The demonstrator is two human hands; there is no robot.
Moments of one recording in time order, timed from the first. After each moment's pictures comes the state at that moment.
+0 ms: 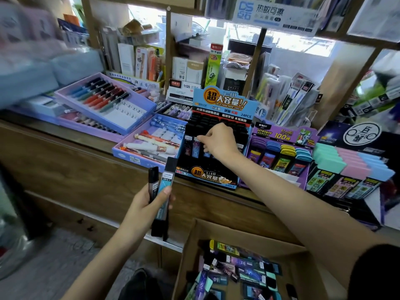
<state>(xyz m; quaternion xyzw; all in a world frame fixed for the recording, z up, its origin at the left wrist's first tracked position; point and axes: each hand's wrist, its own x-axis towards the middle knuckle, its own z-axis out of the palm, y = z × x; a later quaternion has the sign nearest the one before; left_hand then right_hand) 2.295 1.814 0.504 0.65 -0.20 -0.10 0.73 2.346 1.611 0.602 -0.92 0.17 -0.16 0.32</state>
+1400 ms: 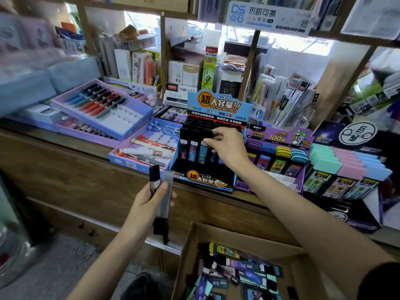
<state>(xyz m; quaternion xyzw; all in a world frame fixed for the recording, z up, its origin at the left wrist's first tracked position) 2.300 1.796 0.513 0.65 -0.15 -0.12 0.74 2.331 1.582 0.592 -0.87 0.11 -0.23 0.42</state>
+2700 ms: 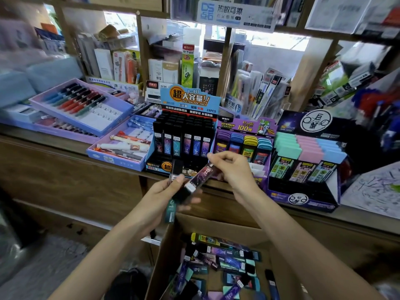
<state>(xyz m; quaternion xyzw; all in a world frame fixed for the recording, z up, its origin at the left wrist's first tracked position) 2.256 1.741 0.542 0.56 -0.20 -0.33 0.73 2.216 1.559 0.573 -0.70 0.16 -0.18 0.67</state>
